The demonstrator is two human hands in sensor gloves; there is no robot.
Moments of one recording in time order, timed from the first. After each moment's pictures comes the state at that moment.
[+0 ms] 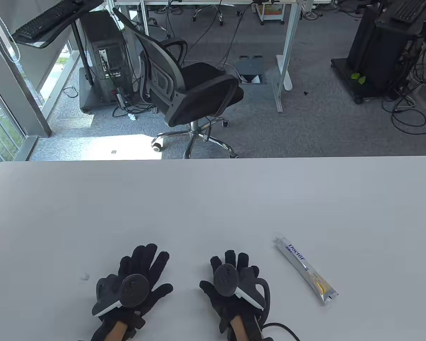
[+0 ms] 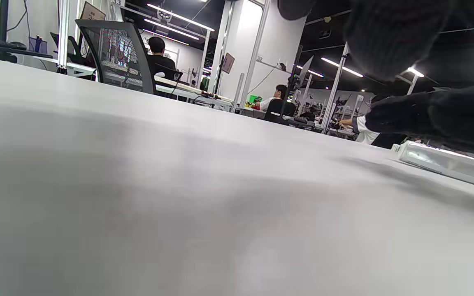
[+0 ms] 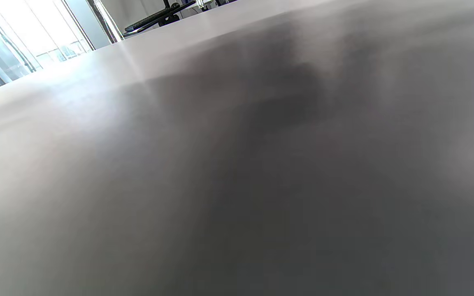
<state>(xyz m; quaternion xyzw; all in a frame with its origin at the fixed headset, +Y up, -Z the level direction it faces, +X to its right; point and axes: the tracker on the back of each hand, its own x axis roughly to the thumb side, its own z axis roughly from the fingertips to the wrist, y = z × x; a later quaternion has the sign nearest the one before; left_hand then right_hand) -0.237 -0.750 -0.284 -0.03 -0.21 0.10 0.97 0.024 -0.770 -0.287 0.09 0.13 0.97 0.18</state>
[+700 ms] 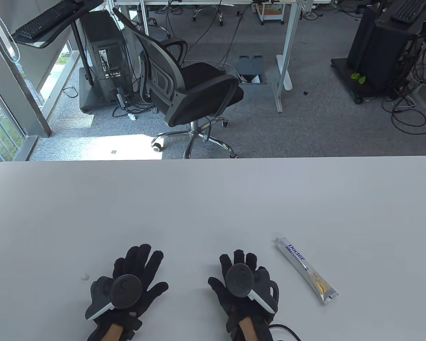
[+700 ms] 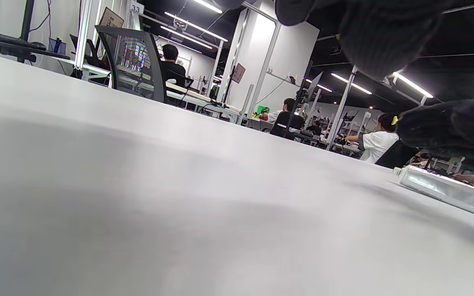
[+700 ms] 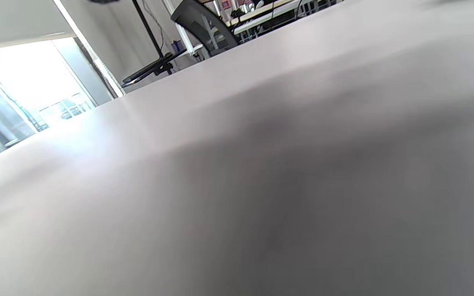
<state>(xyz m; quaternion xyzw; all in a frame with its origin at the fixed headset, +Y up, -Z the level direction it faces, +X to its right) -0.247 -0.742 -0.280 -0.02 -0.18 0.13 0.97 0.063 -0.740 -0.283 0.04 0.06 0.97 0.23</state>
